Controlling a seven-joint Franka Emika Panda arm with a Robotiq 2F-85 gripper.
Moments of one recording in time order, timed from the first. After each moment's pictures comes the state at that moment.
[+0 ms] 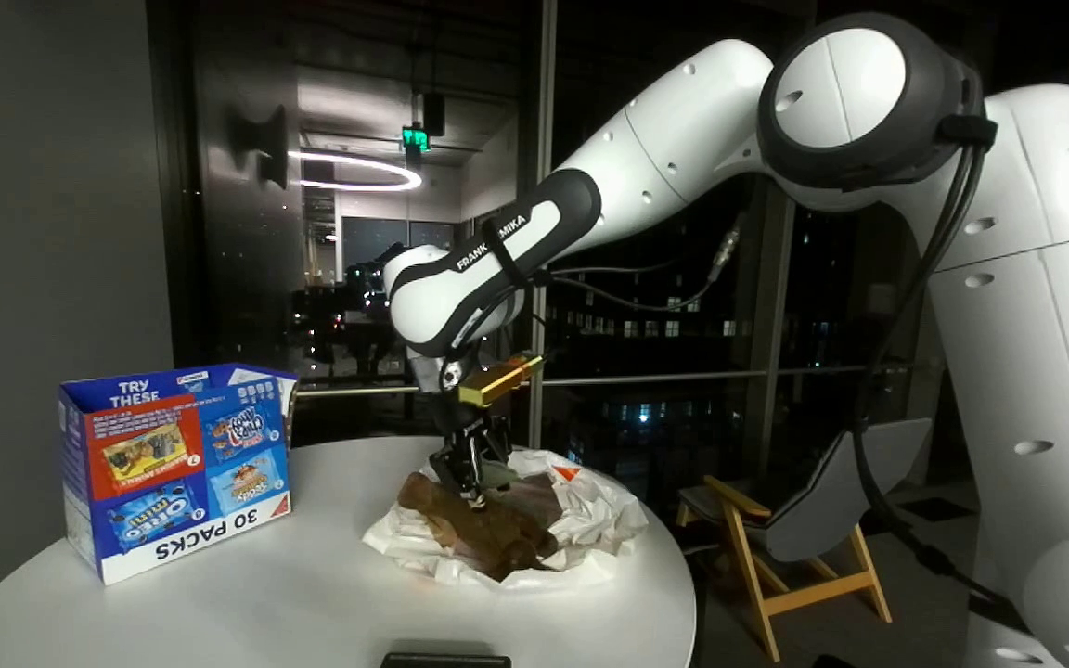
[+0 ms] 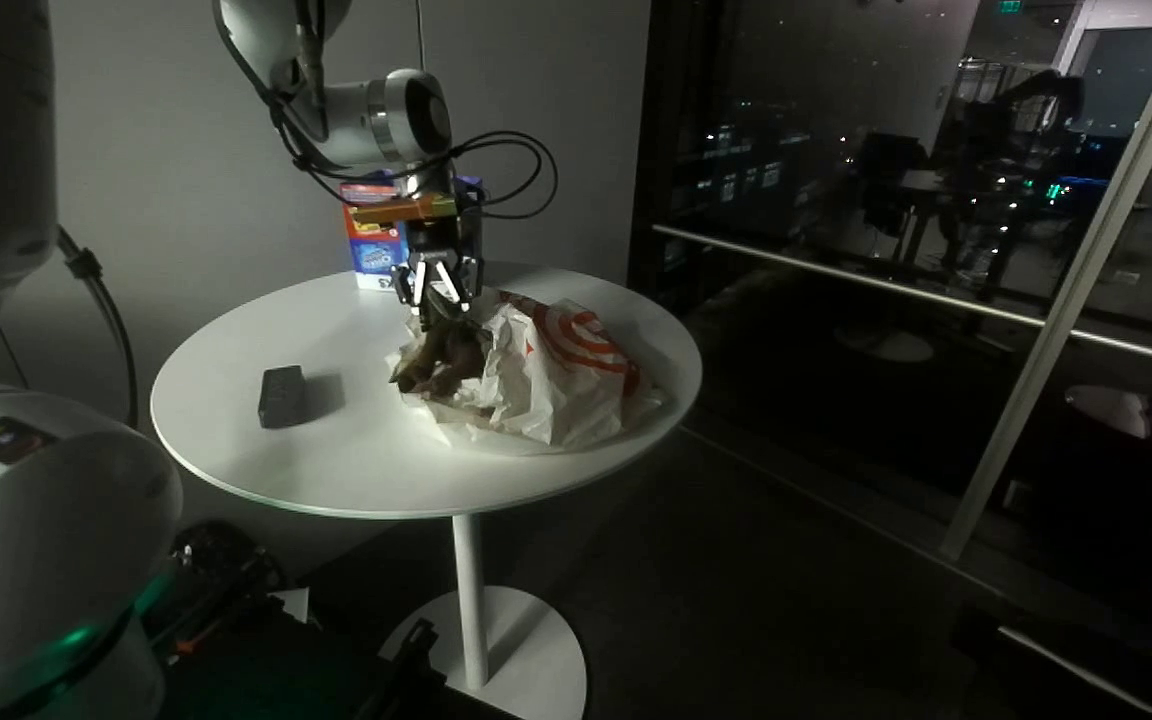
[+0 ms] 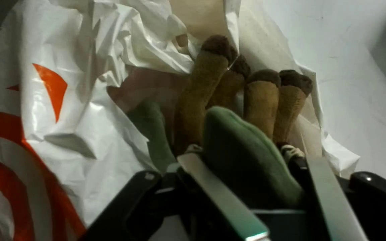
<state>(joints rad) 0.14 0.30 0.11 -1.84 -0.24 1.86 0.09</state>
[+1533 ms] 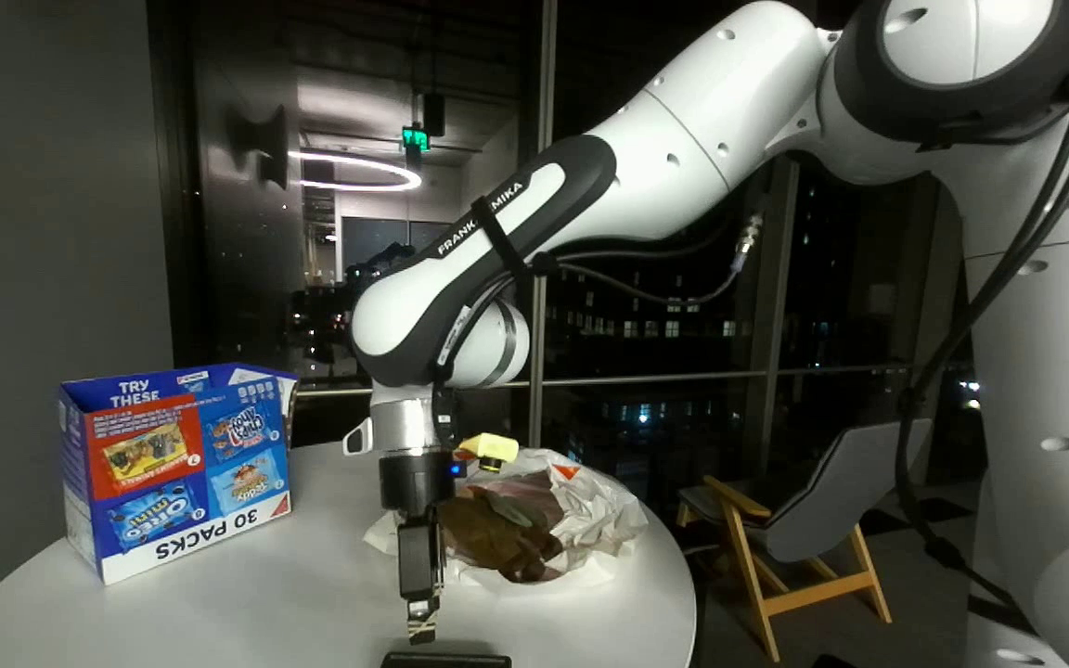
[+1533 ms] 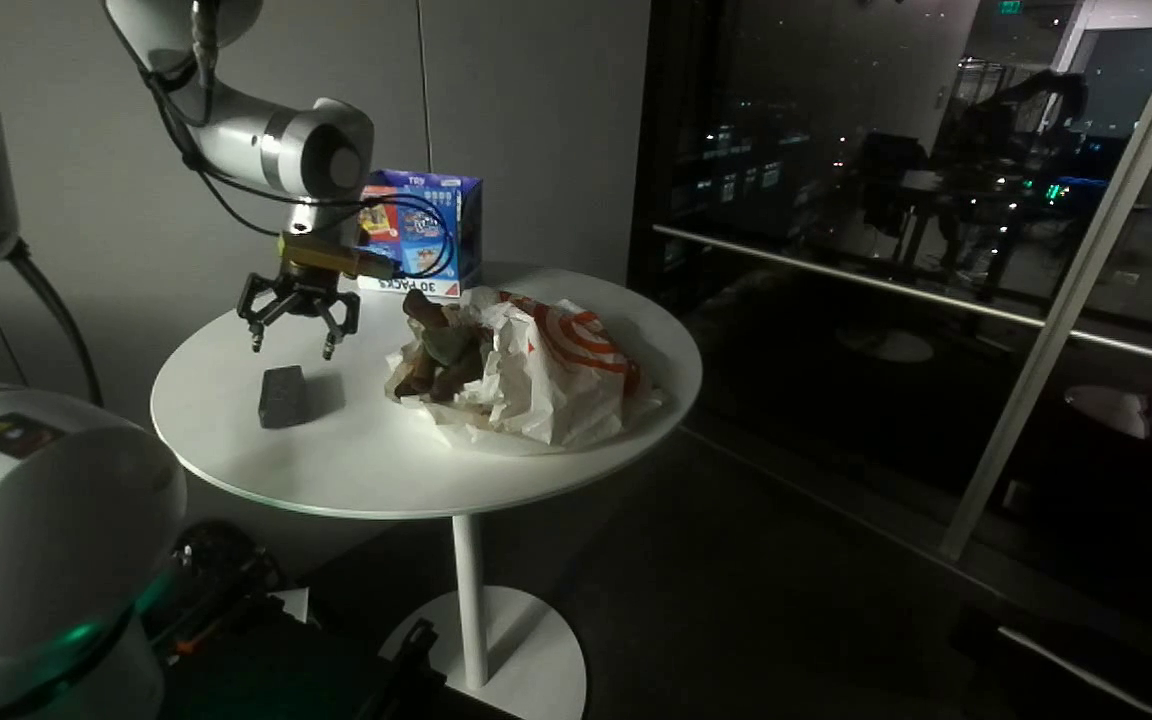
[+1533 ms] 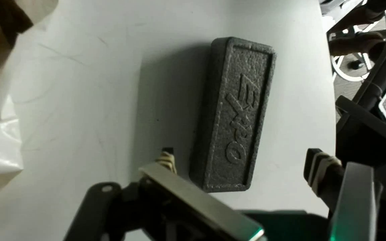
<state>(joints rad) 0.18 0.19 0.27 -2.14 0.22 2.04 -0.68</state>
